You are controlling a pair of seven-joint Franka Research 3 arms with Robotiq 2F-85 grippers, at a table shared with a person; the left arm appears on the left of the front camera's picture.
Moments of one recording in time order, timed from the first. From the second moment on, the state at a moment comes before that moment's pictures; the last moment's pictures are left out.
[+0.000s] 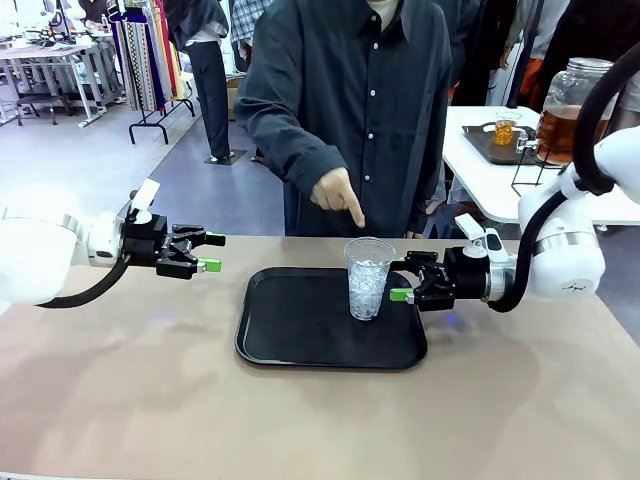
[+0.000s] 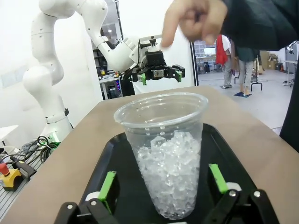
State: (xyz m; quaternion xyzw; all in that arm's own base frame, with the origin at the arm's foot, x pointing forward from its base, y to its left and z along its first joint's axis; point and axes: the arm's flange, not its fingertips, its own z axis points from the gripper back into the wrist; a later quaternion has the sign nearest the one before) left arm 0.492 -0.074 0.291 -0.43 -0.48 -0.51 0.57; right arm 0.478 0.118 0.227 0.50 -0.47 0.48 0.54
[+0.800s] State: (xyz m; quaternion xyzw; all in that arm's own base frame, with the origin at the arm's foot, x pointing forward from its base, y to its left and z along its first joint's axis) left arm 0.492 -0.074 0.291 -0.43 -0.48 -0.51 0.57; right arm 0.475 0.135 0.226 0.51 -0.46 0.49 0.53
